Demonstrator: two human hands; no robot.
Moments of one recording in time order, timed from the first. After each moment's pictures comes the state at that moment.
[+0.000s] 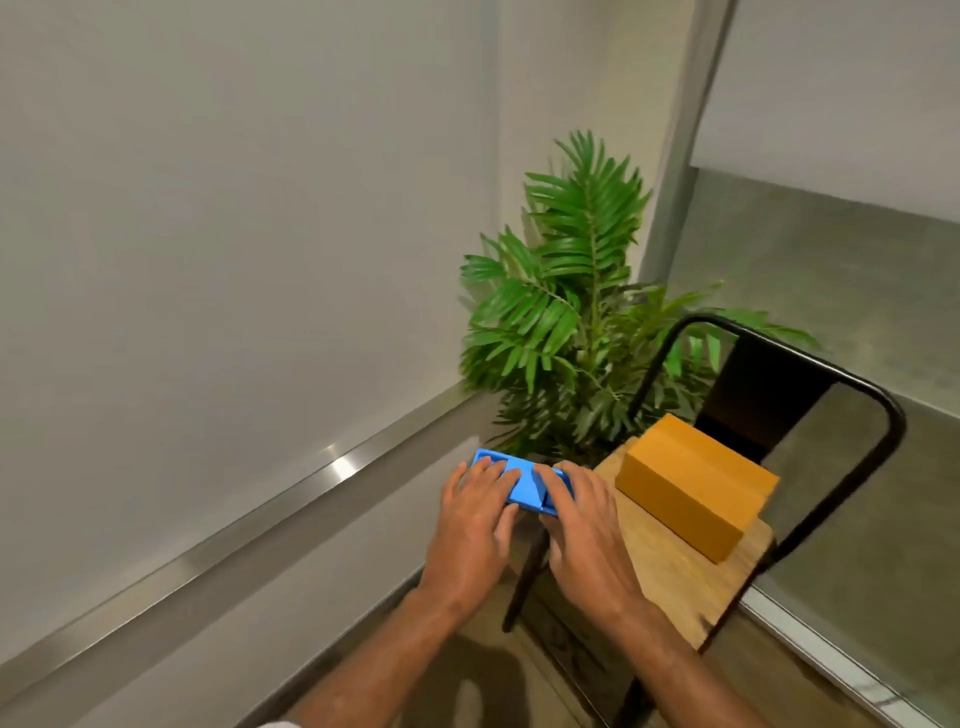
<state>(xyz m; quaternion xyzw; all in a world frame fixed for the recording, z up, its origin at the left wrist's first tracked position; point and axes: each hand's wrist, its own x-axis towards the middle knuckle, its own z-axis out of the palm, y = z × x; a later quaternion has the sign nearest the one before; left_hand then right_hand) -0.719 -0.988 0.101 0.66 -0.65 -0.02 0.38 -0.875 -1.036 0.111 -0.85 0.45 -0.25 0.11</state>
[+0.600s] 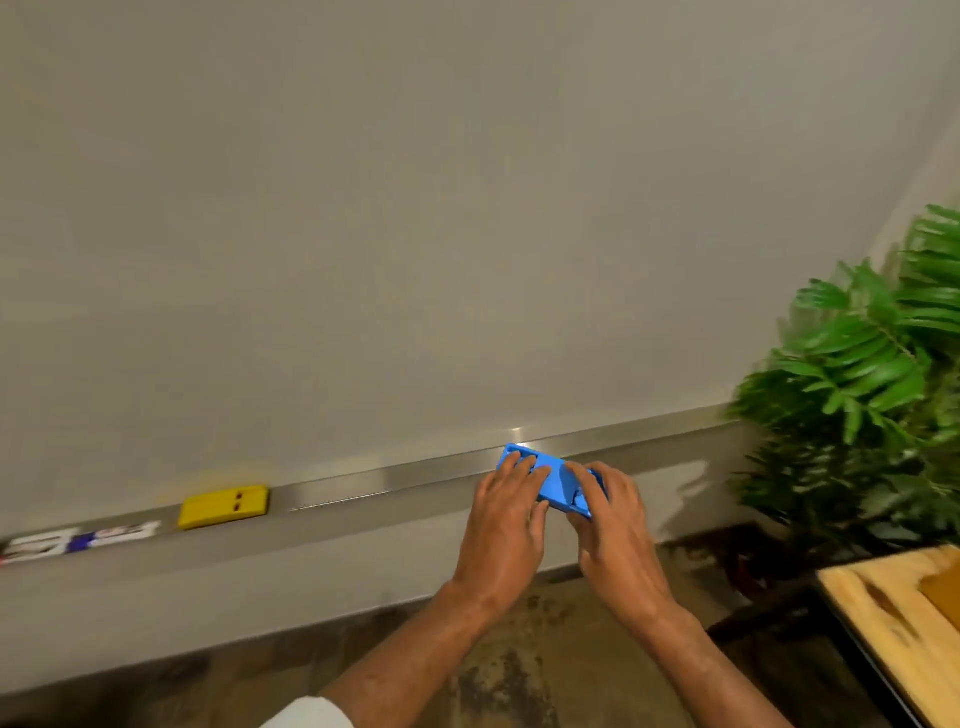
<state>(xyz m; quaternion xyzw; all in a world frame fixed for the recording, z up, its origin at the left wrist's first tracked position) -0.525 -0.731 0.123 0.80 -0.44 0.04 0.41 -0.633 -0.843 0.125 -0.91 0.22 -0.26 0.23</state>
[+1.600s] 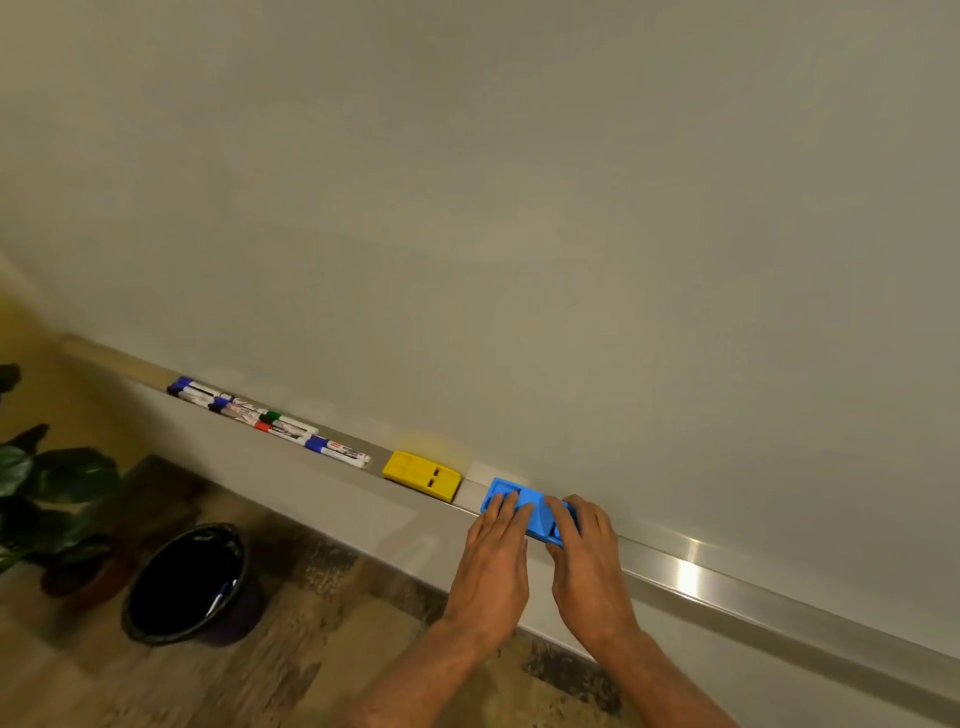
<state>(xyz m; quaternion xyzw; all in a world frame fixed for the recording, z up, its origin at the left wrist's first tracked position) -0.325 -0.577 0.046 0.93 -0.15 0.02 0.32 -0.337 -0.719 0.044 -0.96 -0.03 -0.16 0.24</state>
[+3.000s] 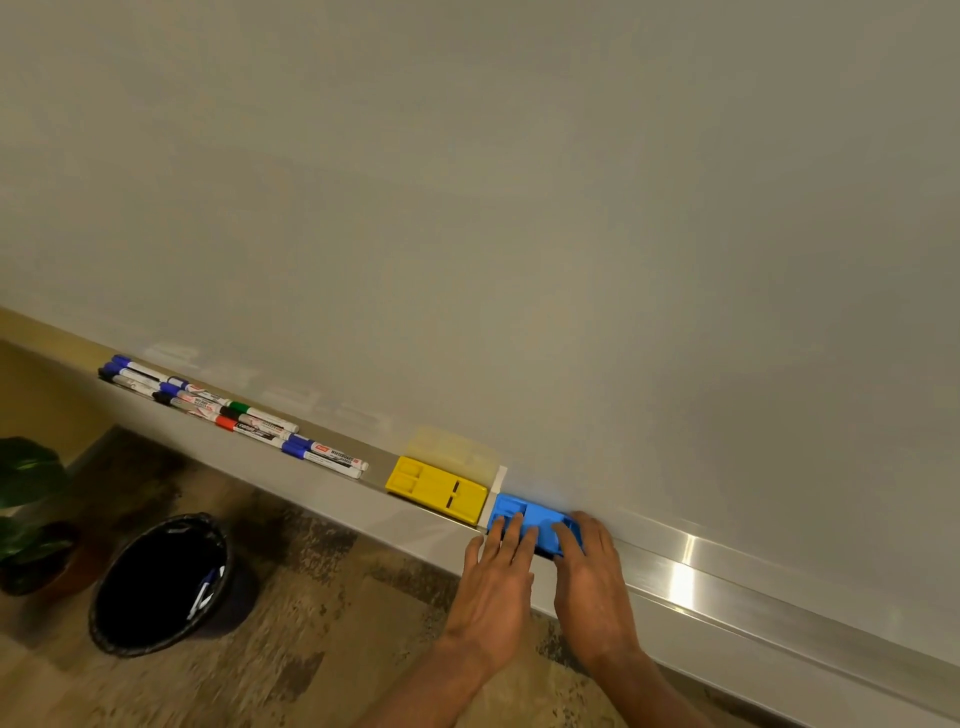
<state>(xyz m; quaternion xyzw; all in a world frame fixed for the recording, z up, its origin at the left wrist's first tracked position) -0.217 -0.532 -0.078 0.96 -0.21 -0.08 0.15 -0.236 -0.667 -0.074 -0.98 0.06 -0.04 0.20</state>
